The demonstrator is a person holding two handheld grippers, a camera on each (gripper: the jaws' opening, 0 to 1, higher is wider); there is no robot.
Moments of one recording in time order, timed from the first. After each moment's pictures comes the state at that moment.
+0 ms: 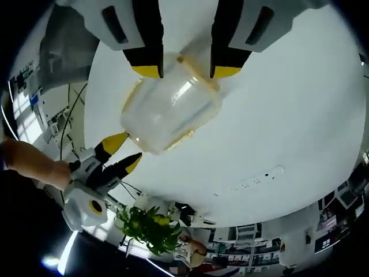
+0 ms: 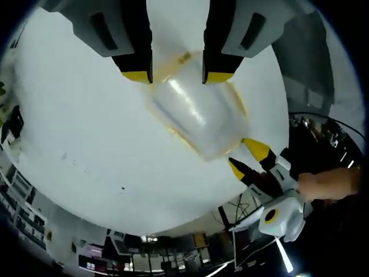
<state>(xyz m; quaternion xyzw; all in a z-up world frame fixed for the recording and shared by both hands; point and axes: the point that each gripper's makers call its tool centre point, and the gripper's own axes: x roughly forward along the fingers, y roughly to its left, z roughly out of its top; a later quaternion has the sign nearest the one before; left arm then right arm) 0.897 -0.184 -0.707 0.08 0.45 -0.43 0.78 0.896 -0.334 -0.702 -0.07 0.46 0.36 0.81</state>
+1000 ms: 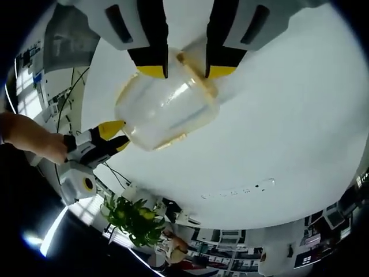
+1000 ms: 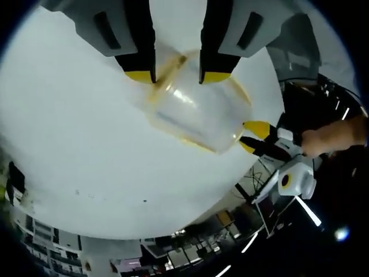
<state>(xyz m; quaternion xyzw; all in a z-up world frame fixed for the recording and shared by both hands) 0.898 -0.185 -0.717 0.02 0.46 -0.39 0.80 0.885 -0.336 -0.720 0.05 0.48 0.33 0.81</state>
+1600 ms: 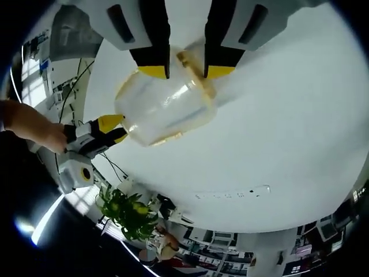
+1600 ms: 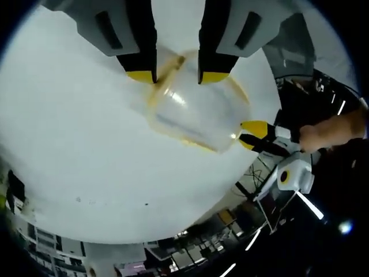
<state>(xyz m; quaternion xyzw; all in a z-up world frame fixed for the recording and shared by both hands) 0.903 -0.183 -0.721 -0.02 0.47 -0.38 0.80 0.883 -0.334 -0.722 0.07 0.49 0.33 0.80</state>
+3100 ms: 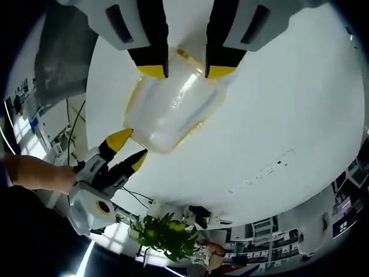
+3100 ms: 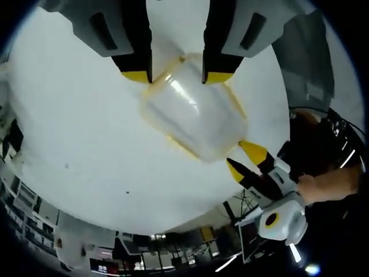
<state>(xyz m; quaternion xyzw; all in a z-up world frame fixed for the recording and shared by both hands) 0.896 -0.198 -0.693 0.14 0.42 -0.47 0.76 0.894 -0.330 -0.709 -0.07 0.46 0.37 0.80</state>
